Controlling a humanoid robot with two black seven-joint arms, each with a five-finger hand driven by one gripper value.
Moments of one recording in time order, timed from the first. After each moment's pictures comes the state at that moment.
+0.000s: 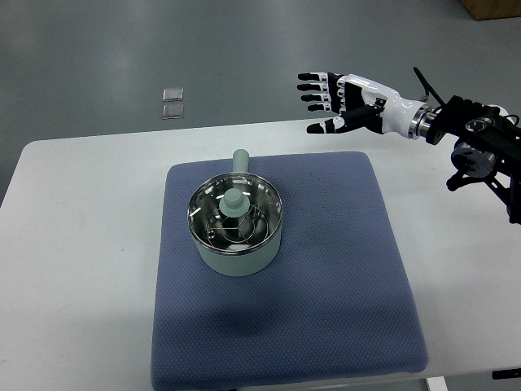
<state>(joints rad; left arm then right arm) 0.05 0.00 -0.05 -0.14 0.00 0.04 0.12 0.94 -0.37 0.59 0.83 -0.76 0.48 0.26</state>
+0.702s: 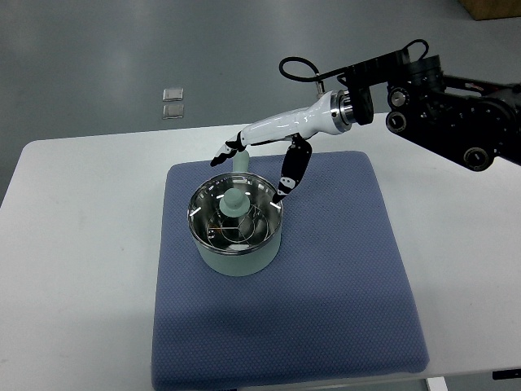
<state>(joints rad) 0.06 0.00 -0.05 -0.15 0.00 0.04 0.12 1.29 -0.30 0.27 1.03 -1.45 0.59 0.37</state>
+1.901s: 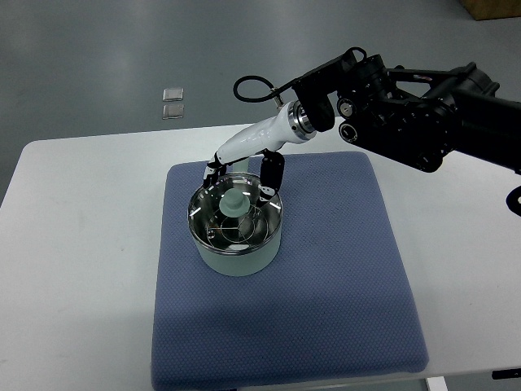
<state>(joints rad) 0.06 0.00 -0.05 -0.15 0.00 0.04 0.12 1.38 -0.16 0.11 0.92 -1.49 0.55 0.35</state>
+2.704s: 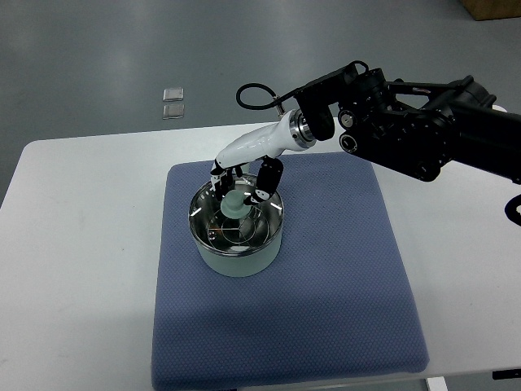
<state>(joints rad) 0.06 0.00 -0.05 -0.15 0.00 0.04 0.12 1.35 -0.16 0.11 0.92 -1.49 0.52 0.35</state>
